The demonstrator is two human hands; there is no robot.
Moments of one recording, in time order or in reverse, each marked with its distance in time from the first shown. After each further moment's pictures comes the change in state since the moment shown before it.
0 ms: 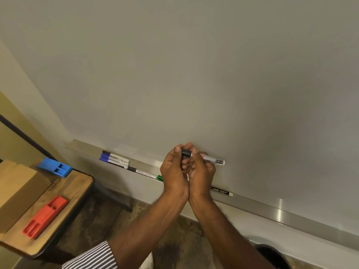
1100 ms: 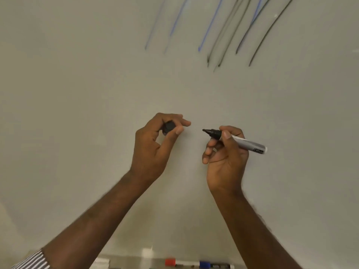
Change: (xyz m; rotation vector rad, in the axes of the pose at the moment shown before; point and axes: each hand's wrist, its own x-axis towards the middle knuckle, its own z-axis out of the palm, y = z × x) left_hand 0.031 0.223 0.143 0.666 -0.903 1.228; right_hand 0.007 -0.204 0.119 0.243 -0.272 -0.760
